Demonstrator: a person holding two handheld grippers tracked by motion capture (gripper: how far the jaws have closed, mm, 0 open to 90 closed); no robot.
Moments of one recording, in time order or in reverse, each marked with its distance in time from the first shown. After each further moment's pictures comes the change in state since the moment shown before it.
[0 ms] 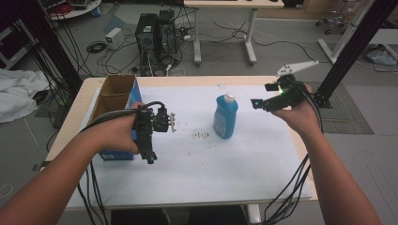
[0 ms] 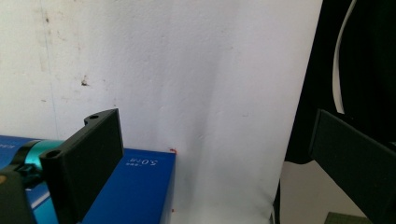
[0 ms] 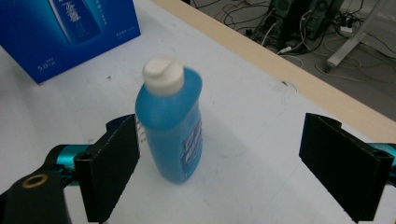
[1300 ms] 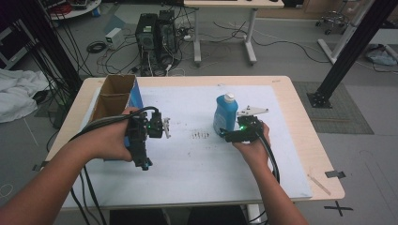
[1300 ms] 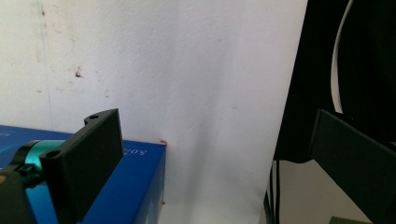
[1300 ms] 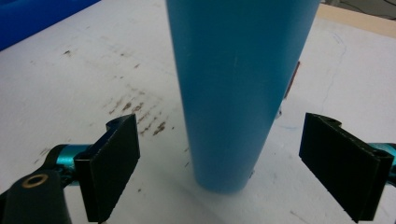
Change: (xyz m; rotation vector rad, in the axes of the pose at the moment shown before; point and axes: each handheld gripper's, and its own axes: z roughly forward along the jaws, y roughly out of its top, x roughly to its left) left arm -0.019 -0.012 -0.007 -0.016 0.026 -0.009; right arm 0.065 -0.080 0.124 -0.025 -0.150 0.154
